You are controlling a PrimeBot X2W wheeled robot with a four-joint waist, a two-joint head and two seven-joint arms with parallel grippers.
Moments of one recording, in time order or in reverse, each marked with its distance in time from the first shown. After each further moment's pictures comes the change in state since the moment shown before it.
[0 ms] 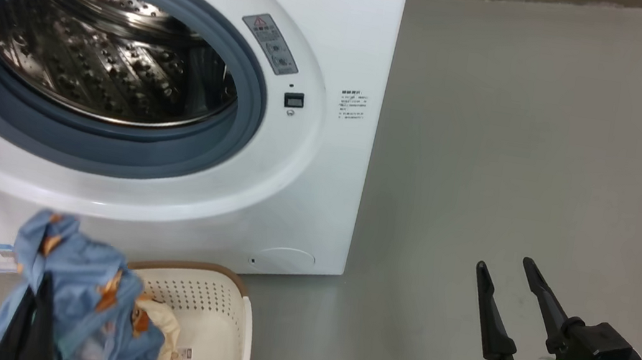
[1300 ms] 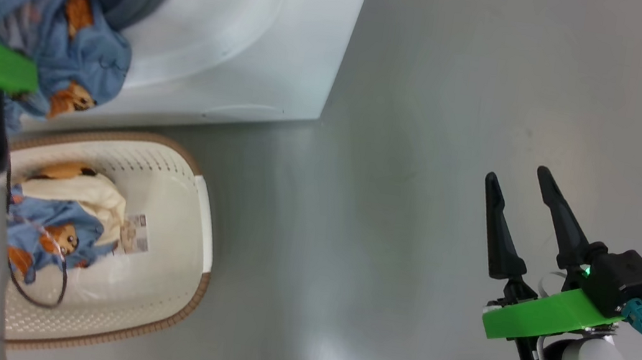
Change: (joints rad) left arm -0.930 0.053 0.103 0.398 0.068 -0.035 -0.008; right arm -0.181 -0.001 0.016 -0.053 0.018 0.000 0.000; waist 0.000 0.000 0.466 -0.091
